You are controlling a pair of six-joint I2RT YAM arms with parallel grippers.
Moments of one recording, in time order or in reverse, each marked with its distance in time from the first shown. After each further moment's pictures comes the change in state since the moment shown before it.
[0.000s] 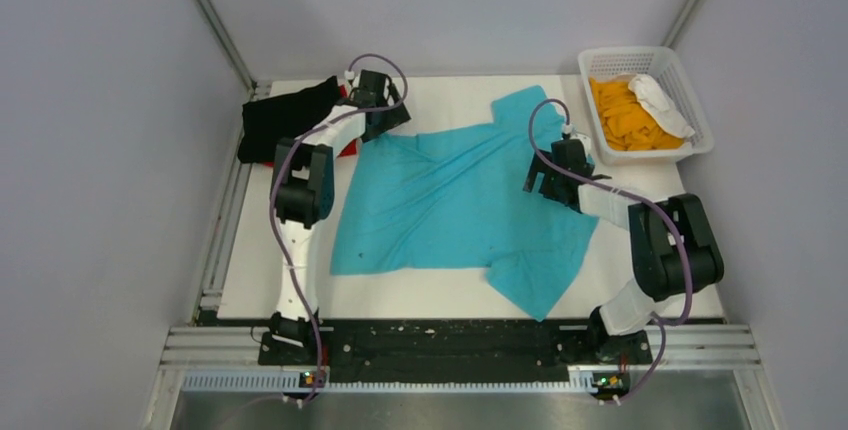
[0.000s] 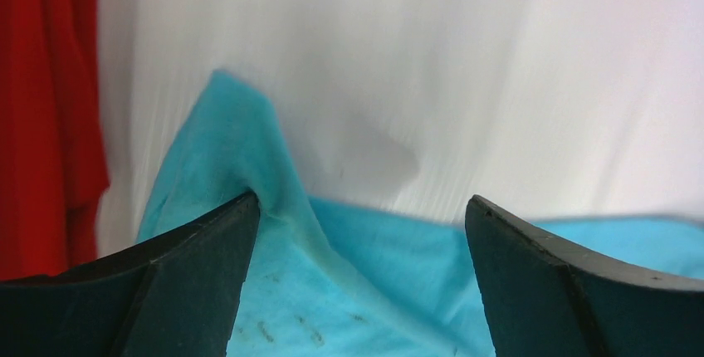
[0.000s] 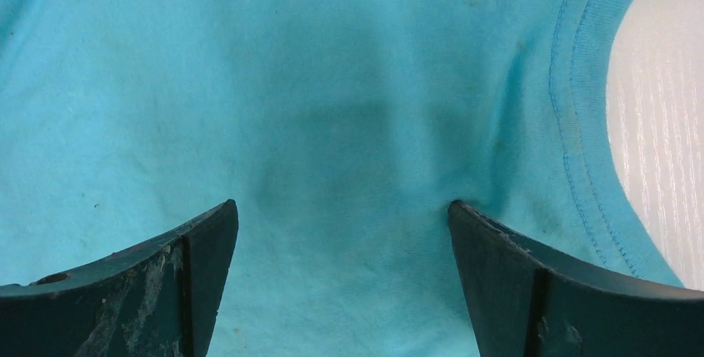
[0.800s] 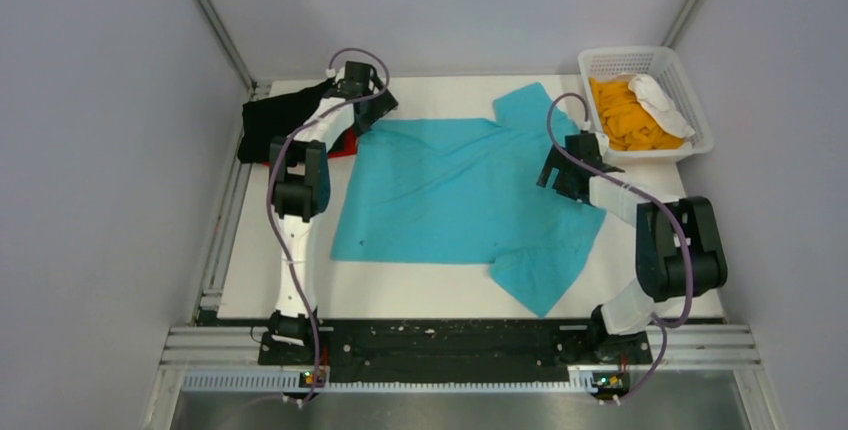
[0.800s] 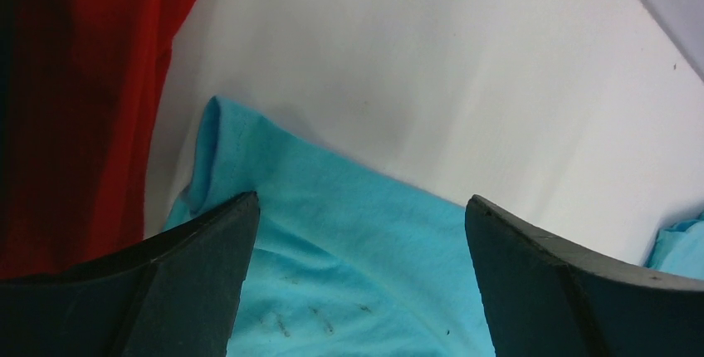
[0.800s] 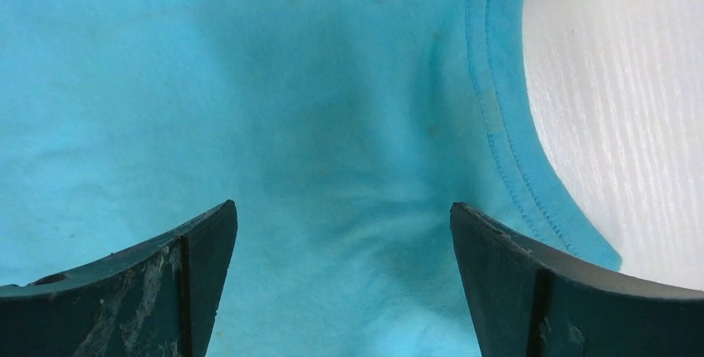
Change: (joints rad) left arm 0.078 0.126 0.220 -0.053 0.036 -0.154; right arm -0.088 0.004 0.055 -0.113 0.036 0.040
